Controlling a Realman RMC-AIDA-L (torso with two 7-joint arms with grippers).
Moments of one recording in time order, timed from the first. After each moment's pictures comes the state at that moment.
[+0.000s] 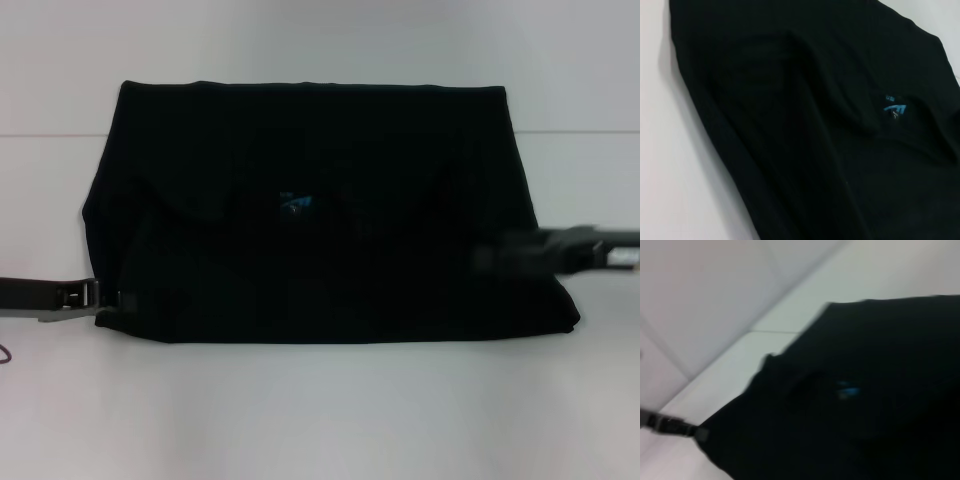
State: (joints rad) left arm -0.59 -1.93 0.61 0.58 2.35 1.32 -2.24; right arm 0.63 1.99 -0.66 -0.64 -2.13 -1.44 1.86
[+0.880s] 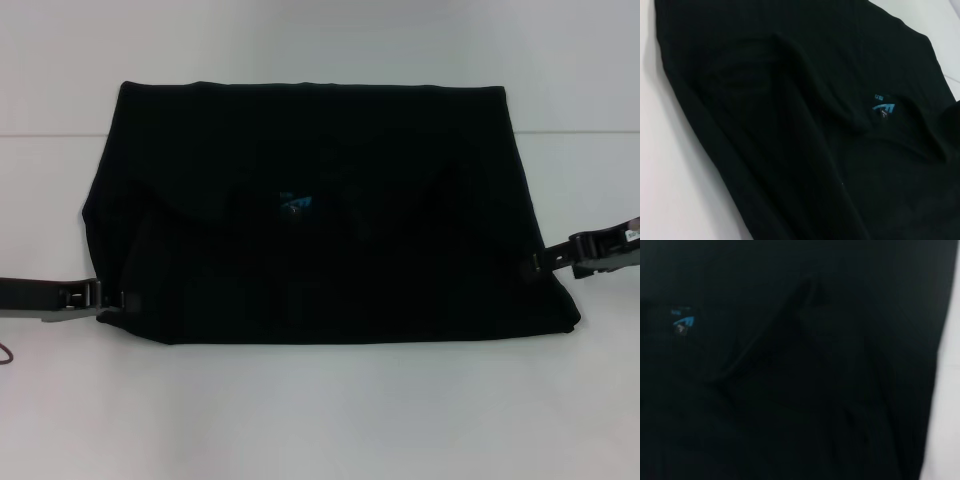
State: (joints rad) left arm -0.59 -1.93 0.60 0.58 2.34 1.35 -2.23; right arm 0.85 1.92 -0.71 -0.60 -2.65 -1.30 2.47
